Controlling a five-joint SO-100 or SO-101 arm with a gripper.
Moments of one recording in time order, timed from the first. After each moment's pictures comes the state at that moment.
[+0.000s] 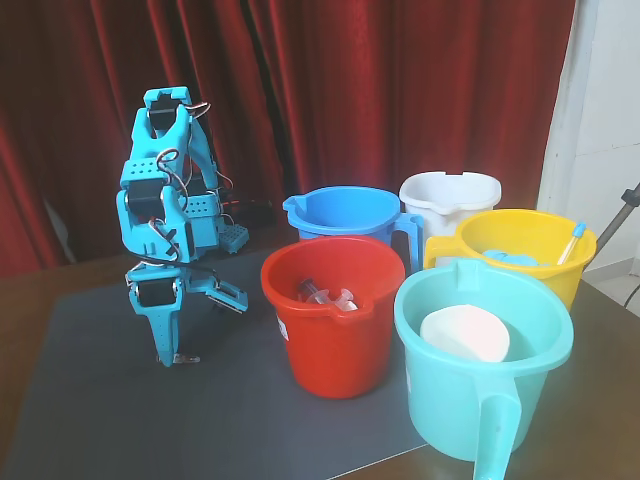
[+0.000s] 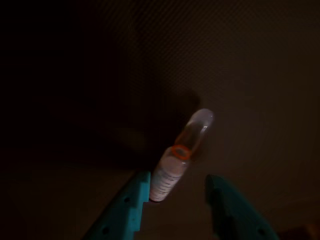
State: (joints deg) arm 13.1 76.9 109.9 45.7 -11.2
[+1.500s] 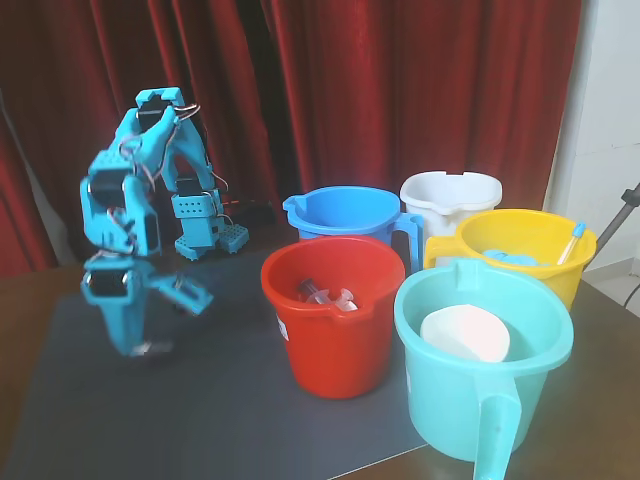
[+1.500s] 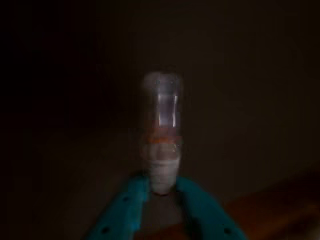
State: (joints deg) arm 17.8 76.8 95.8 58.5 -4.1
